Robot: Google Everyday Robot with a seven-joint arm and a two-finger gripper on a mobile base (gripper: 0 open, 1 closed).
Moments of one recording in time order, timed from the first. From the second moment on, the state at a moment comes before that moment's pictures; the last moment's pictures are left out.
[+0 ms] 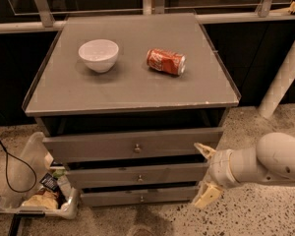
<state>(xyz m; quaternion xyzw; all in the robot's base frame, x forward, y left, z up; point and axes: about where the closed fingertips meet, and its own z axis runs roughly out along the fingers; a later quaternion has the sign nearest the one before) 0.442 -0.161 0.640 -0.61 0.72 0.13 0.32</state>
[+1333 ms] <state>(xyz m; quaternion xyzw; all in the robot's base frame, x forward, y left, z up) 0.497 -0.144 0.473 -0.57 0.73 0.11 0.35</state>
